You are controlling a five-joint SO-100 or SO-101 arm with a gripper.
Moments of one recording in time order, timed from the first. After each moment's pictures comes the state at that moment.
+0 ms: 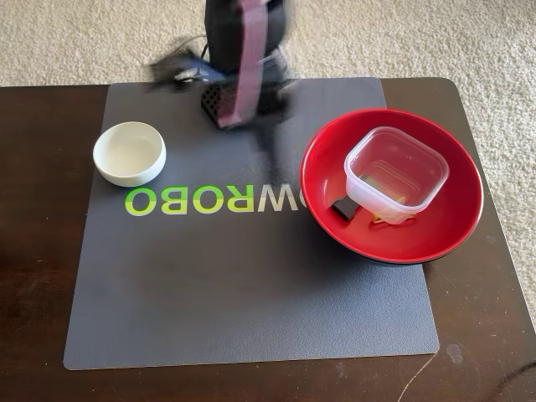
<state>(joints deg) 5.1 112.6 91.0 97.1 6.0</state>
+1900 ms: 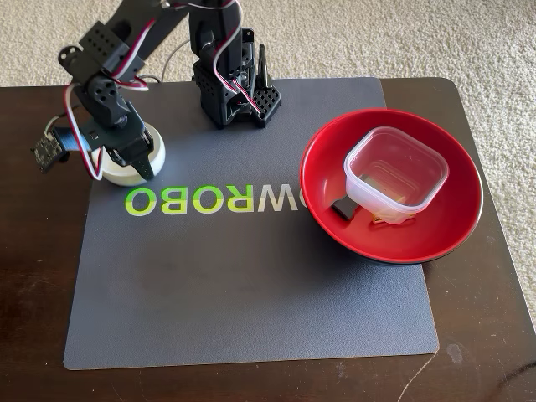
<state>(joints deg) 50.0 95.8 115.0 72.1 74.7</state>
